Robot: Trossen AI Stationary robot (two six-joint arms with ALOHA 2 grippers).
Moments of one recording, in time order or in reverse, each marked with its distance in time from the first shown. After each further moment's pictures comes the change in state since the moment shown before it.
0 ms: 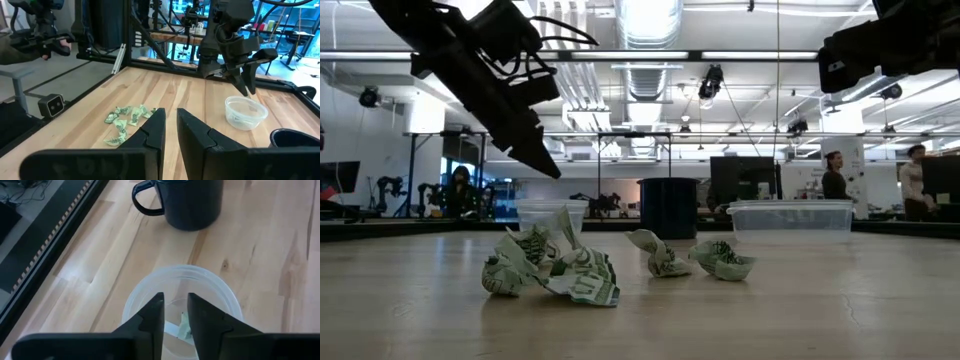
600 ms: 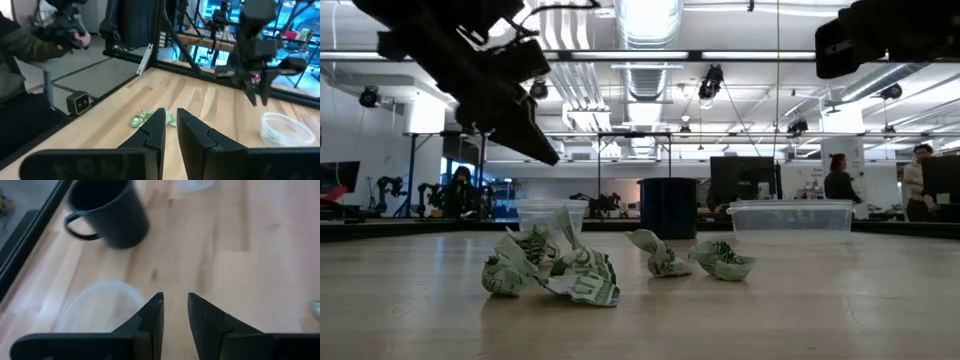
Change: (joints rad) left arm -0.244 -0.013 0.004 0.004 -0.013 -0.032; right arm 0.250 0.272 0.024 0.228 0.136 -0.031
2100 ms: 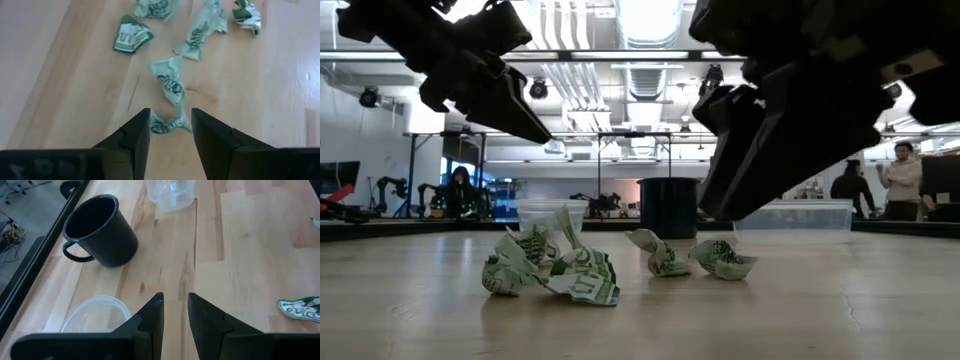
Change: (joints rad) left arm -0.152 -0.041 -0.003 0.004 -0.121 0.001; right arm 0.192 1.163 0.867 -0.525 0.293 0.267
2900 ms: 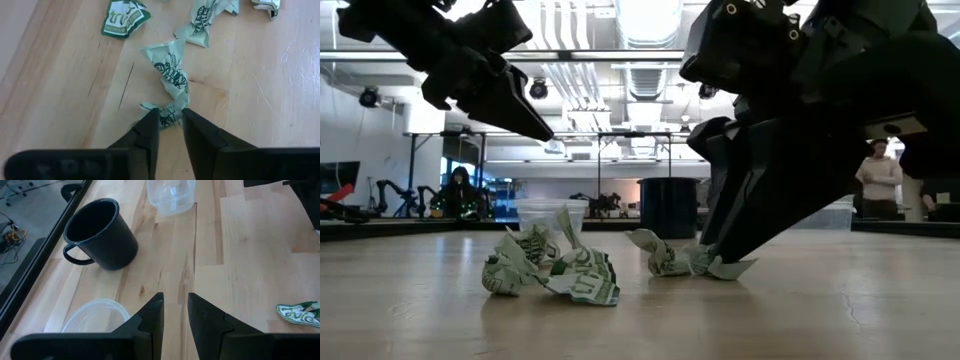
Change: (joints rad) left arm -0.001 0.000 0.000 0.015 0.000 0.000; right arm -0.017 0.064 0.004 0.024 -0.014 -0.010
